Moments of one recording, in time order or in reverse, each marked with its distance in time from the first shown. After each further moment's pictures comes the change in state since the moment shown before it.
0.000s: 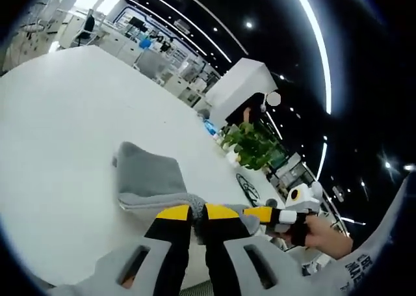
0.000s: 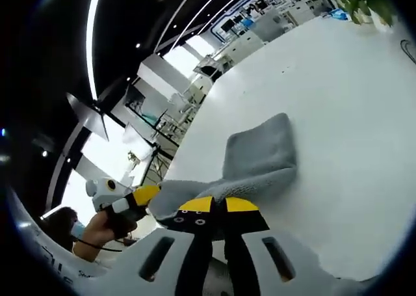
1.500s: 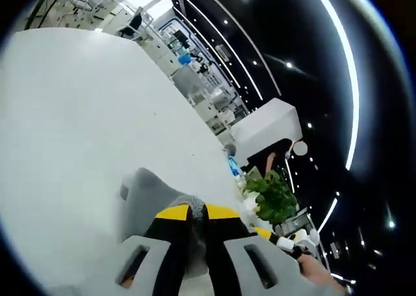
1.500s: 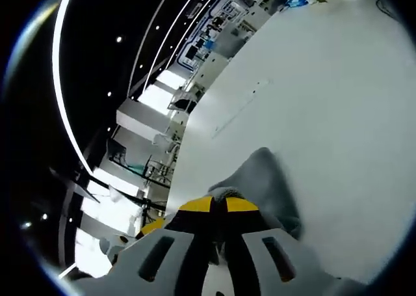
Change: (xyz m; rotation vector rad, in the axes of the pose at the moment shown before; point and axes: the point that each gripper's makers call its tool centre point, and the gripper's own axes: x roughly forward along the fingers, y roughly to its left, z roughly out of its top) left arm 0.095 0.077 0.061 -0.275 -0.192 0.119; right arm 0.091 -0.063 0.096 0.277 -0.181 -0.076
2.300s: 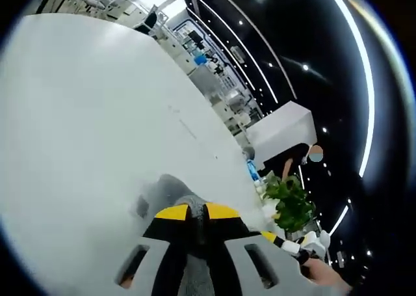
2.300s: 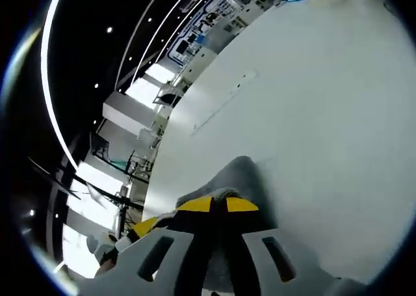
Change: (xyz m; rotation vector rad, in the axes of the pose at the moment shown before) left arm 0.048 0.052 -0.001 -0.024 -0.008 0.098; right arm 0.054 -0.043 0.005 -0.048 0.023 -0.090
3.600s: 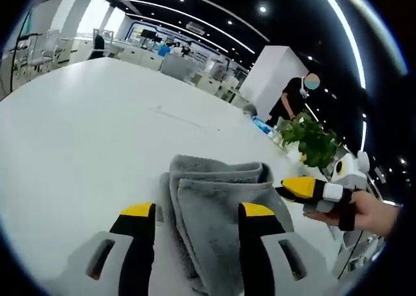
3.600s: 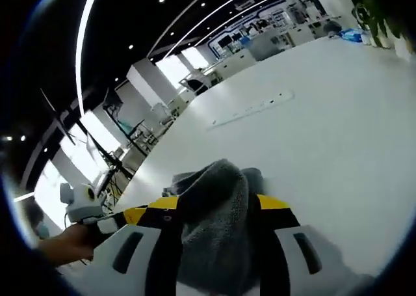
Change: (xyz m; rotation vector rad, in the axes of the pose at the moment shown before) left arm -0.002 0.007 -0.014 0.502 0.133 0.062; right arm -0.002 0.007 0.002 -0.416 0.032 0.049
